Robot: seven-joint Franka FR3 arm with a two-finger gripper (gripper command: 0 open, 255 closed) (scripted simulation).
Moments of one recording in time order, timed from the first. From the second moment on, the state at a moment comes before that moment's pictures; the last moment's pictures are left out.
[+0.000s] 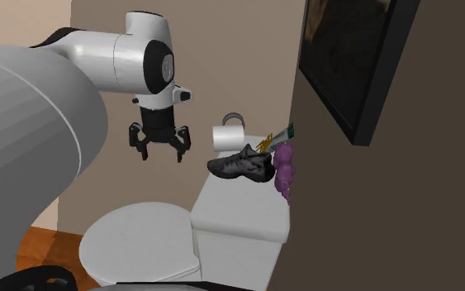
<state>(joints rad) -0.02 -0.78 0.04 -2.30 0.11 1.59 0.01</state>
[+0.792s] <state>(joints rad) -0.19 -0.65 0.08 -2.31 -0.19 1.59 0.13</state>
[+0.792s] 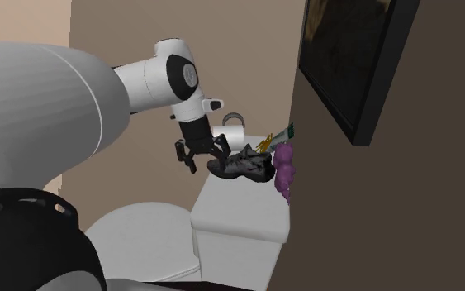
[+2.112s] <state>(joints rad) -0.48 -0.45 0.11 -2.28 -0.72 1.50 0.39</state>
